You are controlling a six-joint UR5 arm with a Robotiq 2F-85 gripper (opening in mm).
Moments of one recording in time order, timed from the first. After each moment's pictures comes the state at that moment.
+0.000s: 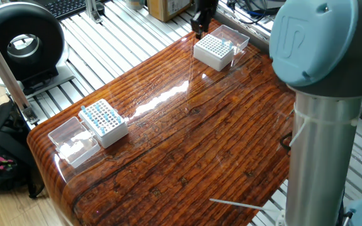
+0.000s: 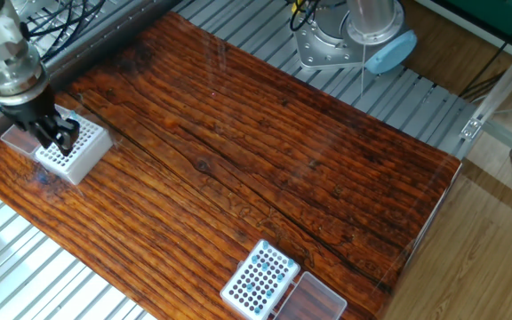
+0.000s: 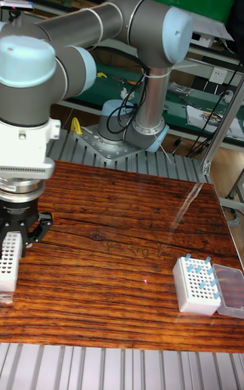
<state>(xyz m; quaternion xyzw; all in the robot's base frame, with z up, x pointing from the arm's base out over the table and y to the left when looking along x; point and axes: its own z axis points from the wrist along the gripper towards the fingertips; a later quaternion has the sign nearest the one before) 0.678 -0.188 0.097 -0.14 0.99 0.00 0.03</state>
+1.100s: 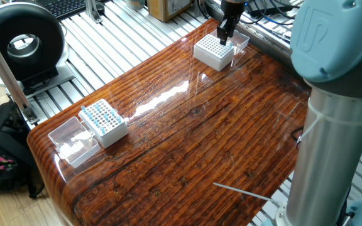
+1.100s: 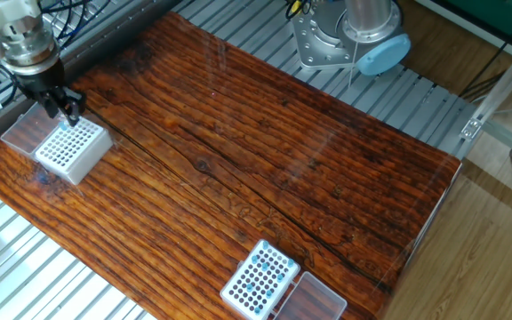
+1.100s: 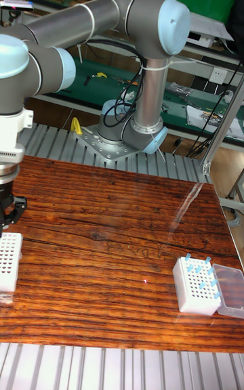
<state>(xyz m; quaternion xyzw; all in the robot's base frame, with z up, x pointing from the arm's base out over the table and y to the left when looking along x) 0.625 -0.251 0.075 -0.14 0.99 -0.02 0.02</state>
